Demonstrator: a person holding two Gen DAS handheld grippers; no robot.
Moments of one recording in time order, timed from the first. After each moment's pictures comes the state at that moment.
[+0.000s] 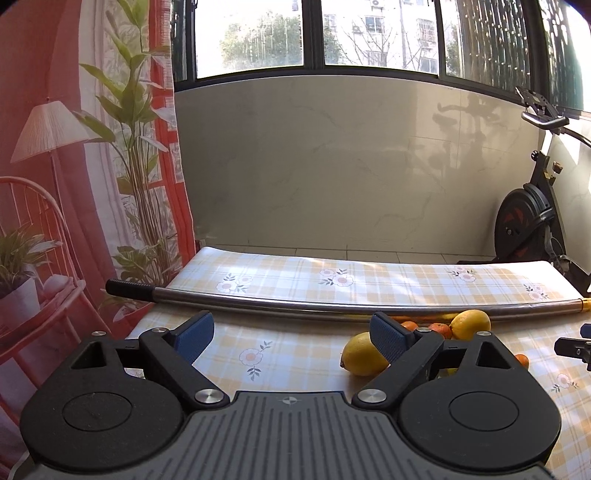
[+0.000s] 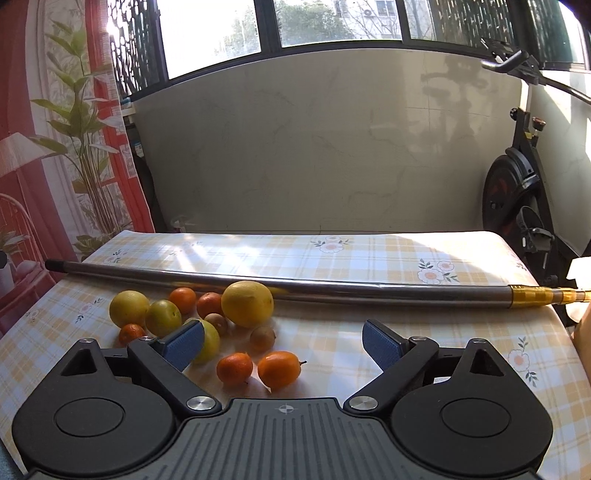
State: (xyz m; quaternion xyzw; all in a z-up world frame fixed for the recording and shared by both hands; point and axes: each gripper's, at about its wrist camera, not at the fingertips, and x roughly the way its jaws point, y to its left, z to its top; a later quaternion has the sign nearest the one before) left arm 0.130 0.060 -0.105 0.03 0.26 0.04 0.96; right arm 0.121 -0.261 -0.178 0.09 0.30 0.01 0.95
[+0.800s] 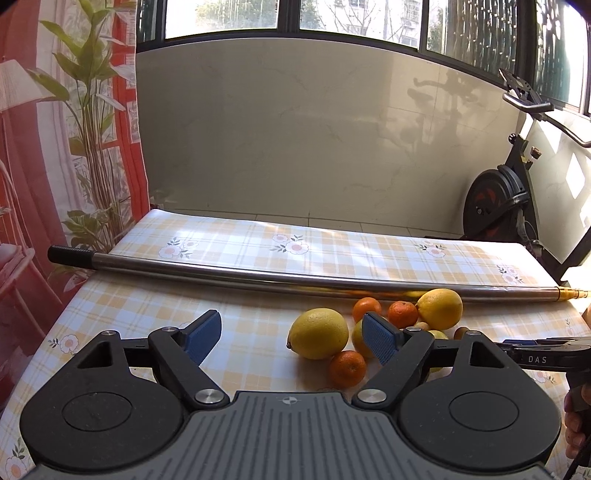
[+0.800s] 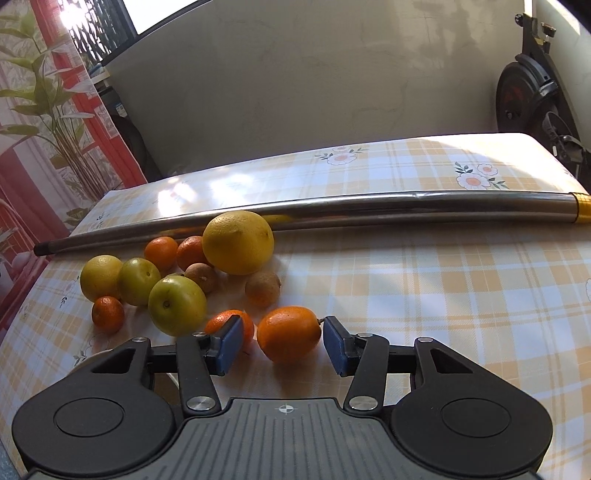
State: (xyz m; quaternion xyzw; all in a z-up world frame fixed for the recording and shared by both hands) left arm 0.165 0.045 -0.141 0.00 0.31 -0.02 0.95; right arm 0.184 -0.259 -0.238 0.14 0.39 0.00 0.91
